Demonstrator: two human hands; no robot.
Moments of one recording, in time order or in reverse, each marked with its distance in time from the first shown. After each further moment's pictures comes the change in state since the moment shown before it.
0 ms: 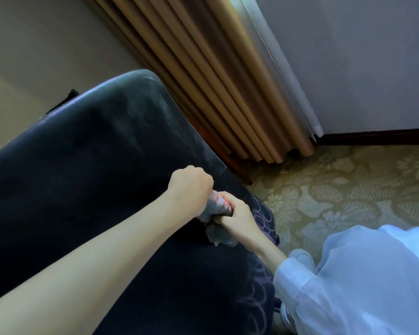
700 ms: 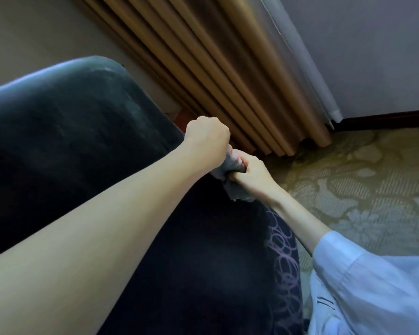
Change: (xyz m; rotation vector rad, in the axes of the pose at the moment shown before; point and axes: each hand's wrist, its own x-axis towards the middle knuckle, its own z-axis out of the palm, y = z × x) left_hand 0.144 -0.014 -0.042 0.049 0.242 -0.005; right_hand 0.152 0.028 -0.046 -0.057 0.059 -0.094
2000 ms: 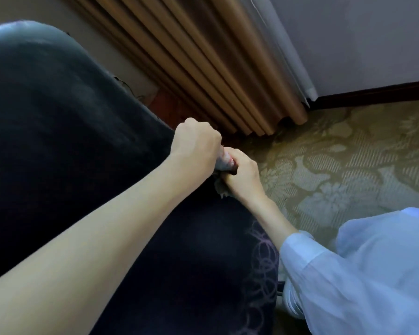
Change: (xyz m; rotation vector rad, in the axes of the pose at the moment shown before) left_hand -0.042 0.046 0.006 0.011 -0.015 0.071; right_hand -0.061 0.021 0.004 -0.001 0.299 0.038
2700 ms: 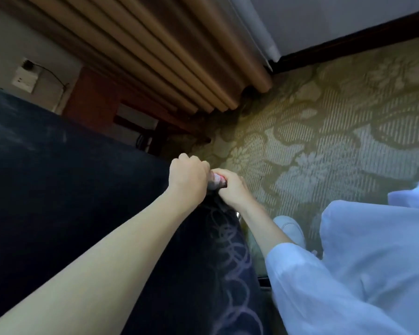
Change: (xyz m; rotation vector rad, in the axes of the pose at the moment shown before) left_hand 0.115 0.113 0.153 -0.004 -0.134 0.177; right_hand 0.015 0.191 -0.014 -0.113 -0.132 0.446
